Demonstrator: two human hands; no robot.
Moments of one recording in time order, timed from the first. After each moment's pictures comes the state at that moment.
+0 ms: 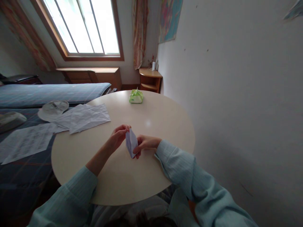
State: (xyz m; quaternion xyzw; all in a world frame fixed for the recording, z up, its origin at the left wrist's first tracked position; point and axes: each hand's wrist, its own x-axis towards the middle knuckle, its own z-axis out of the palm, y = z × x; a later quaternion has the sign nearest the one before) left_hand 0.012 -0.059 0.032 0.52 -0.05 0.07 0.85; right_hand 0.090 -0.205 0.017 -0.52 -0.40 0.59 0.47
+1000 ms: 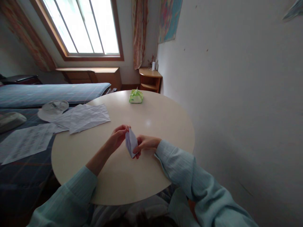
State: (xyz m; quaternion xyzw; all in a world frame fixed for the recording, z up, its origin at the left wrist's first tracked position) left_hand 0.013 -0.056 0.028 0.52 -0.05 0.06 0.85; right_hand 0.090 -0.204 0.016 -0.51 -0.41 0.59 0.47
